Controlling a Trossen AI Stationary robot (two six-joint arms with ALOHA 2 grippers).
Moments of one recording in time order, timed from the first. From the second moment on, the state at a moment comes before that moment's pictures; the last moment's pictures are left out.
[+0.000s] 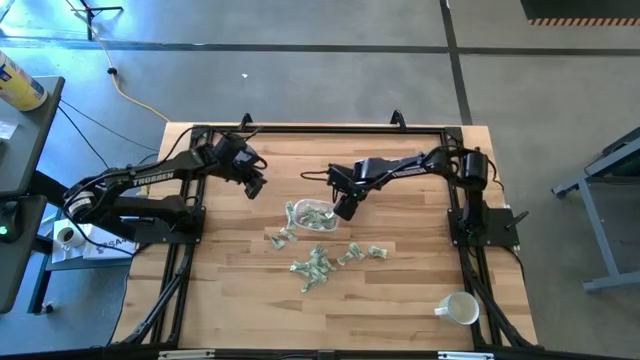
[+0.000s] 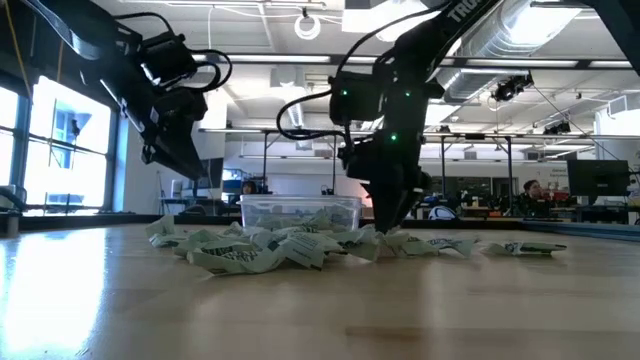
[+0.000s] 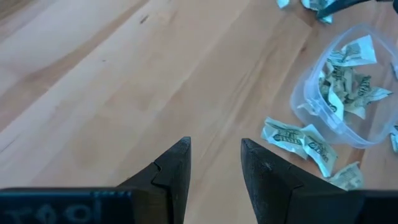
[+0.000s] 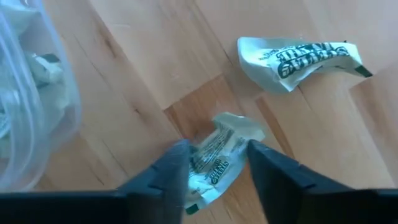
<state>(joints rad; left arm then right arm) 0.63 1.06 0.55 -0.36 0.23 -0.10 -0.24 1.97 1.26 -0.66 0.08 0.33</state>
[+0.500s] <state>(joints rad) 0.66 1.09 0.55 -0.32 0.24 -0.10 -0.24 1.83 1.41 -0.64 -0.25 0.20</state>
